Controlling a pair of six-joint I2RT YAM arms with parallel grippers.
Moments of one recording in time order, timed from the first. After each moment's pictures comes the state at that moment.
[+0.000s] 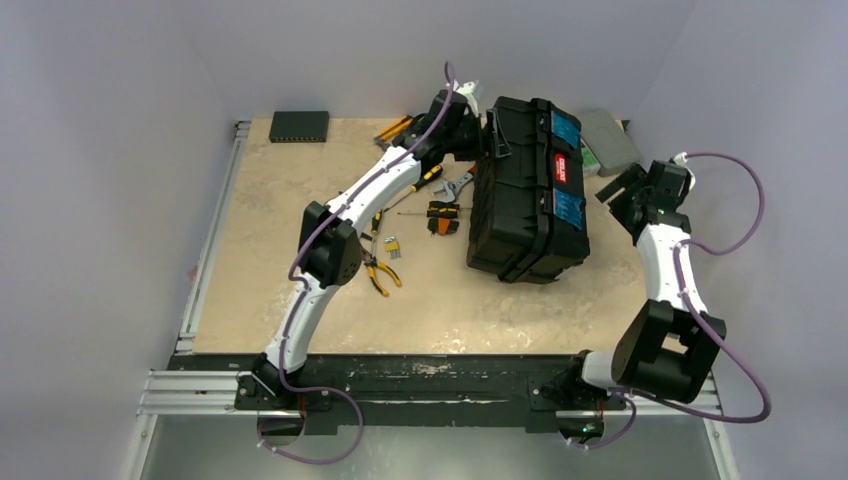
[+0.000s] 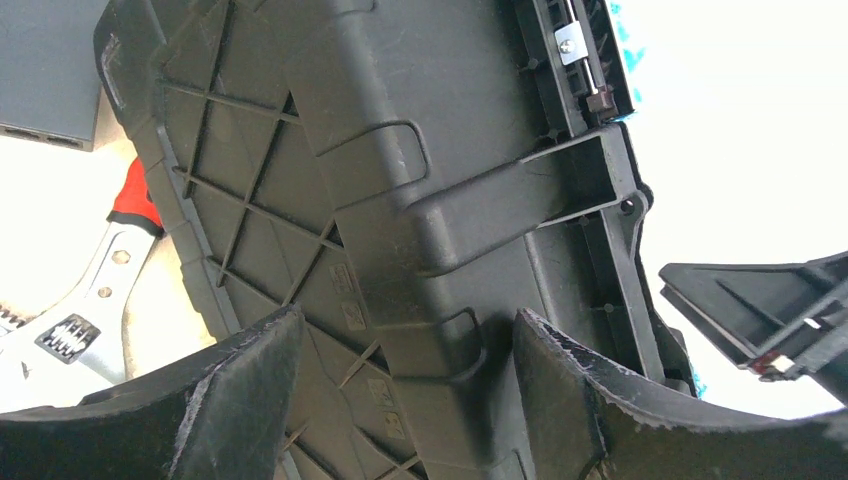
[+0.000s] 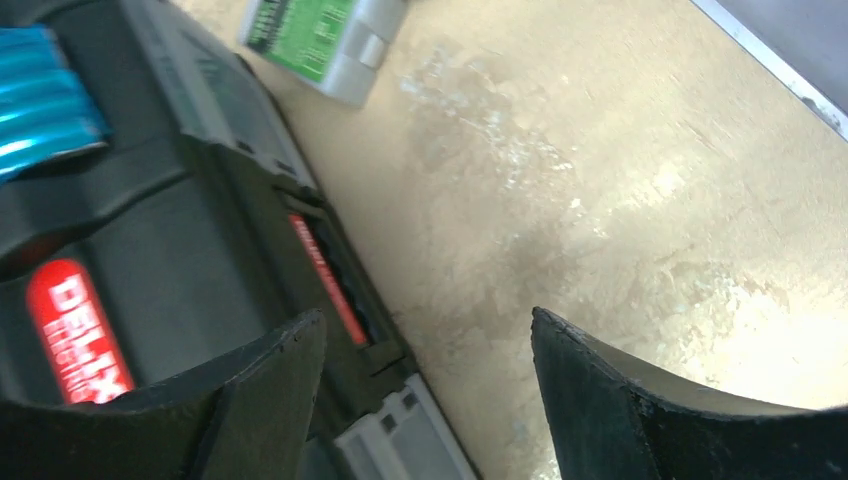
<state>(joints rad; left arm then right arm) -0.64 2.41 2.39 -0.44 0.23 -0.61 -0.32 1.33 1.04 -0.37 -0.01 0.57</state>
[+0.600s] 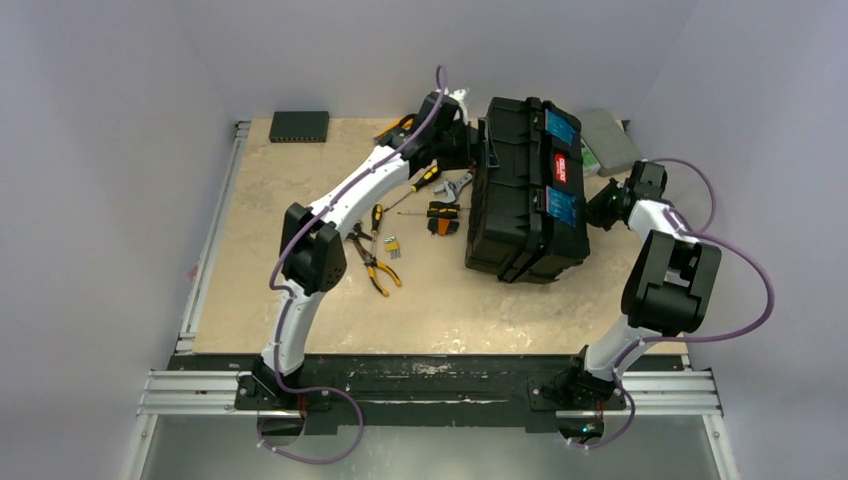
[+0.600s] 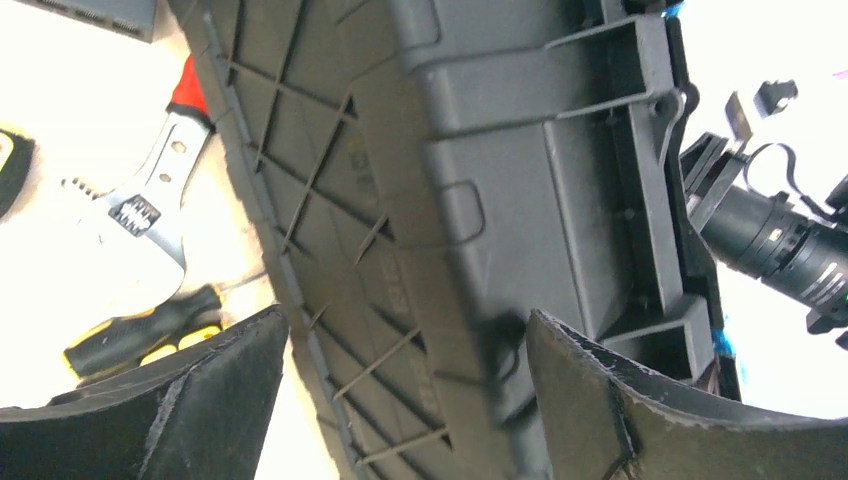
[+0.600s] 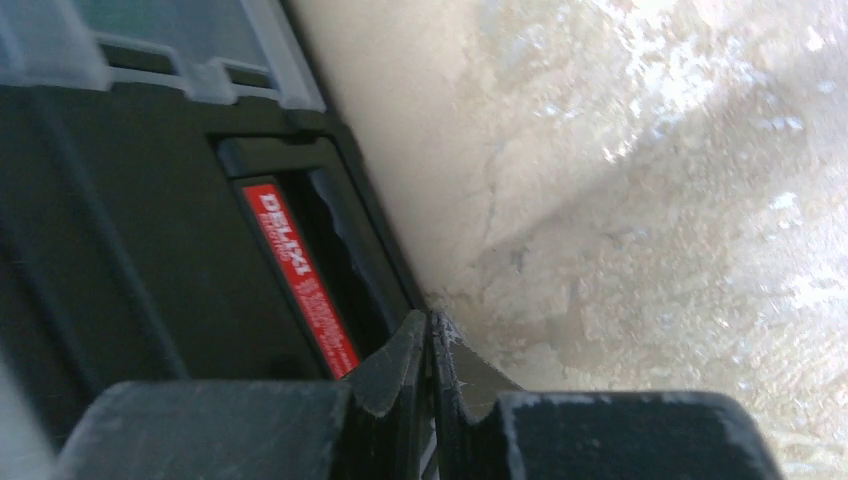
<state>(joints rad) -0.64 2.26 2.22 -0.53 0.22 -0.58 -0.33 1.71 1.09 -0.30 -0.33 0.57</state>
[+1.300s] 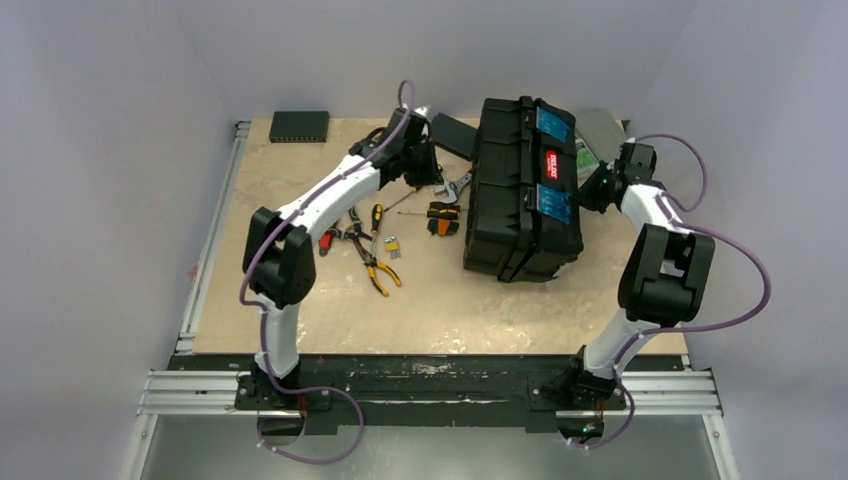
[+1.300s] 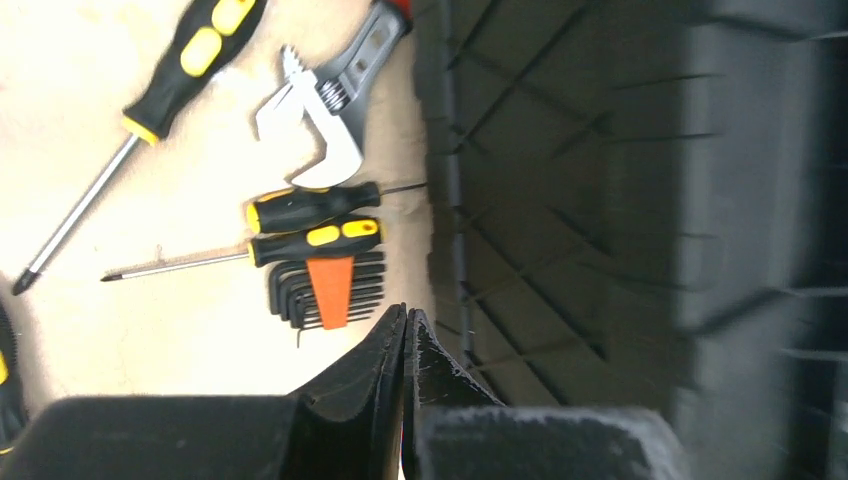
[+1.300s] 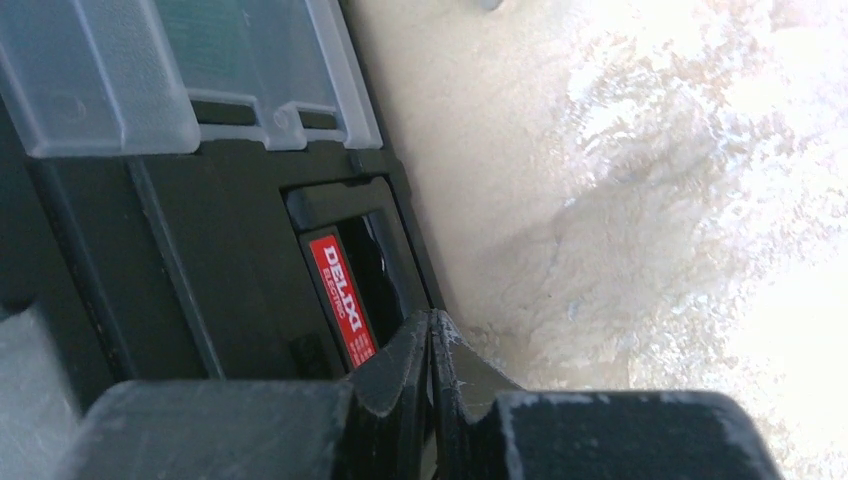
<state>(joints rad) -0.56 1.97 1.82 -0.54 0.12 -0.59 -0.26 1.75 1.23 -0.35 -0.30 0.51</state>
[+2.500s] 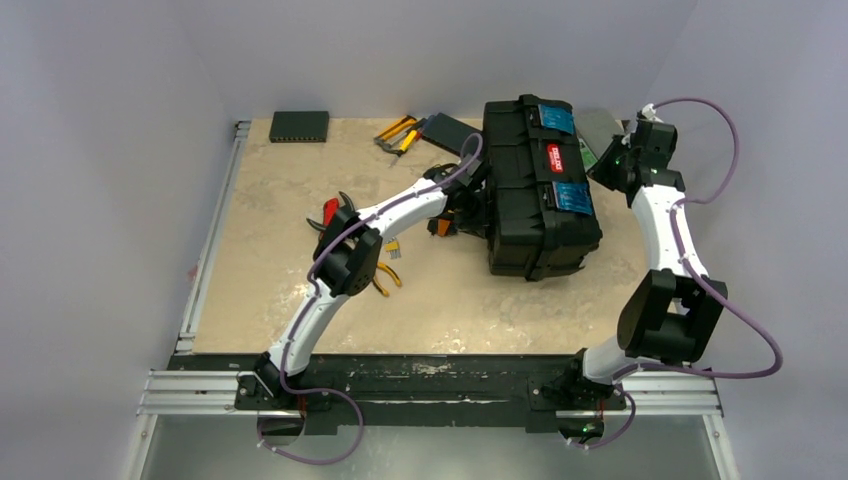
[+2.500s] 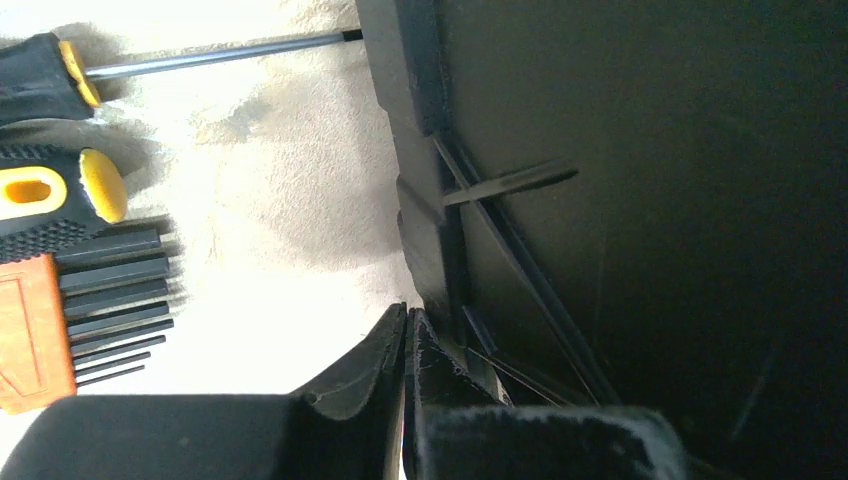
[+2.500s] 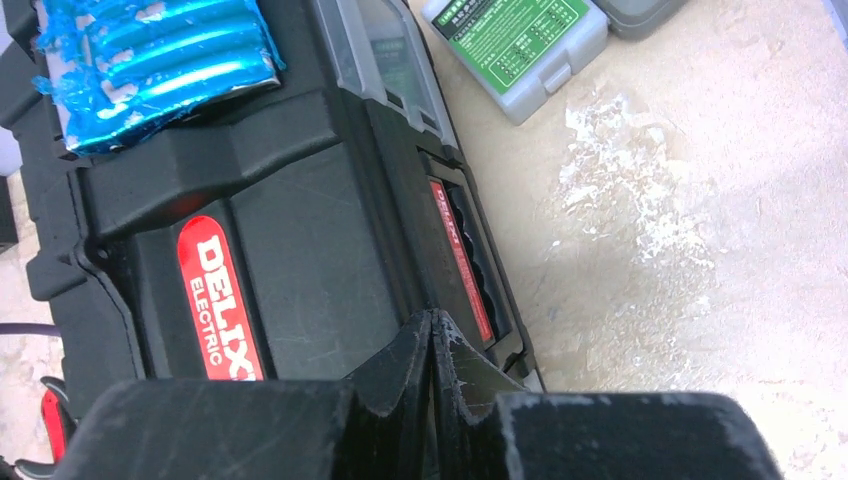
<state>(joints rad) -0.77 2.43 2.14 -0.72 0.19 -0.73 -0.20 1.52 1.32 -0.46 -0.18 0.40</state>
